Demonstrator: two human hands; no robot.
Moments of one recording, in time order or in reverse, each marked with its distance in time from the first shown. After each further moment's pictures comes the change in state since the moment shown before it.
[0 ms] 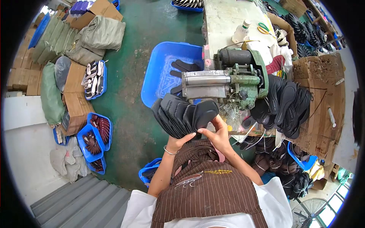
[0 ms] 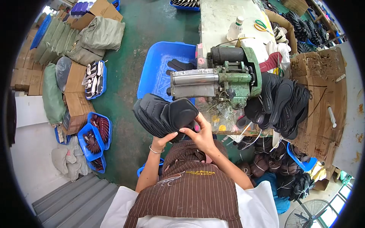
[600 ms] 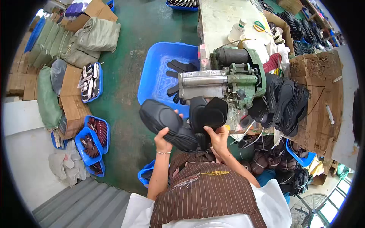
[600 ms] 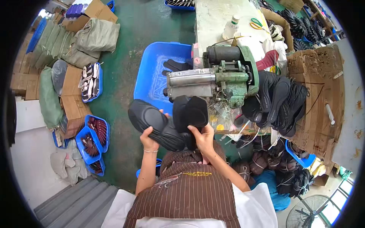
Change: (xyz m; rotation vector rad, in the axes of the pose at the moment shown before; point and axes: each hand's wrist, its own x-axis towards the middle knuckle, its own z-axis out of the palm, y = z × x) left_hand 0.012 -0.002 -0.015 -0.844 0.152 -0.123; right_hand -0.018 0.038 0.000 0.148 0.300 0.020
